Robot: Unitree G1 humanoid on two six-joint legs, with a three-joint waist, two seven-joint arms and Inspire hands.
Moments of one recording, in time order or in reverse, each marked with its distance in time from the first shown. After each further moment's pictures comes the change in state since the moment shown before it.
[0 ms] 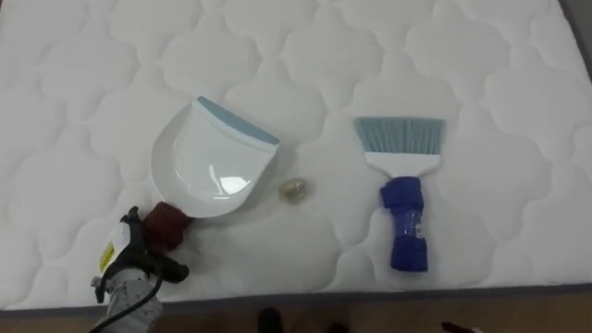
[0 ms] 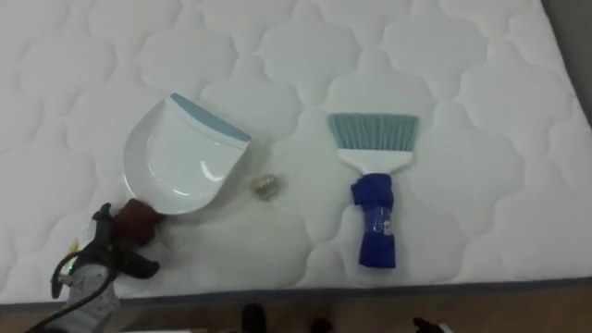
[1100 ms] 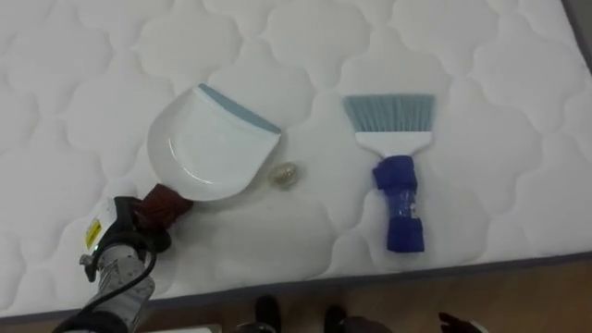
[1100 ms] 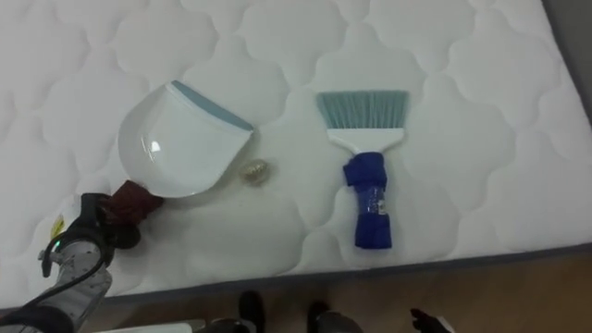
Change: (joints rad) left arm -0.063 0.037 -0.016 0.025 -0.005 -0.009 0.031; right arm 0.018 0.001 -0.010 -0.048 0.066 0.009 -0.001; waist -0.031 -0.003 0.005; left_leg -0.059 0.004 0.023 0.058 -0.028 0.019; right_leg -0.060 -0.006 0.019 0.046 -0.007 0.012
